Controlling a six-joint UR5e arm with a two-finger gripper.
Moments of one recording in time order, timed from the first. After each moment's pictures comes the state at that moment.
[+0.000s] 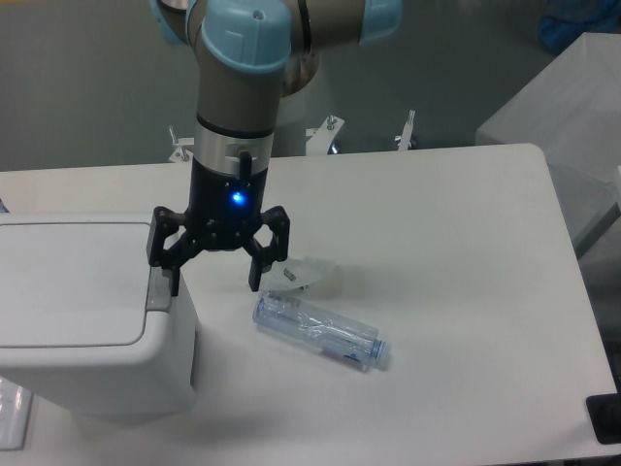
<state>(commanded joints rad) 2.28 -1.77 -1.51 -0.99 1.25 -0.05</state>
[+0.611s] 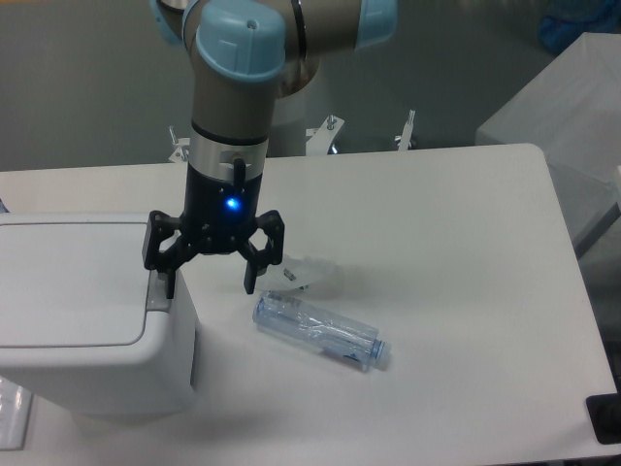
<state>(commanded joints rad) 2.28 -1.77 -1.52 -0.99 1.25 -0.05</state>
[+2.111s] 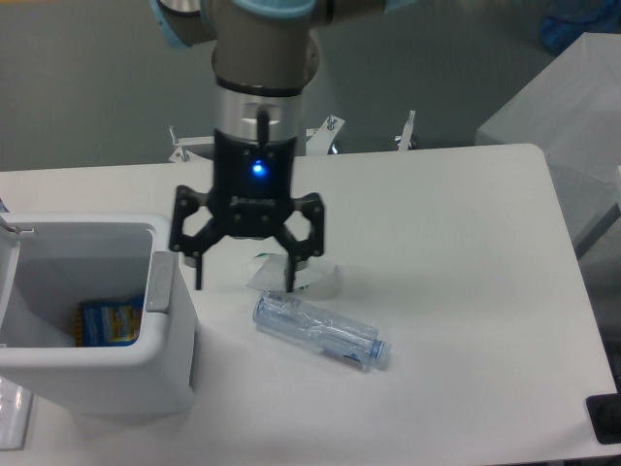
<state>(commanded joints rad) 2.39 -1.77 -1.38 -1.00 1.38 0.26</state>
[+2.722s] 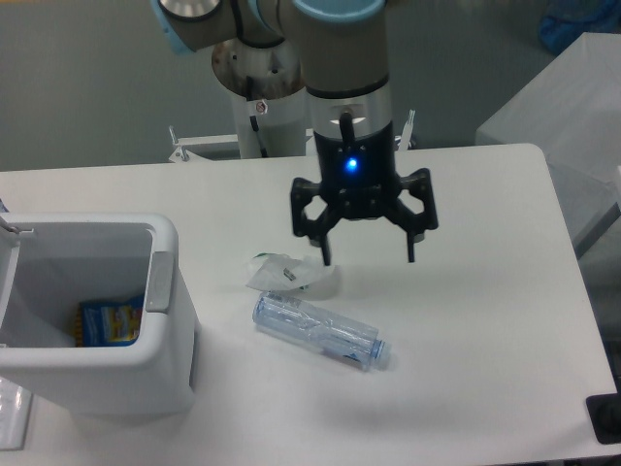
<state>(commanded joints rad) 2.48 -1.77 -1.40 -1.16 1.60 0.75</state>
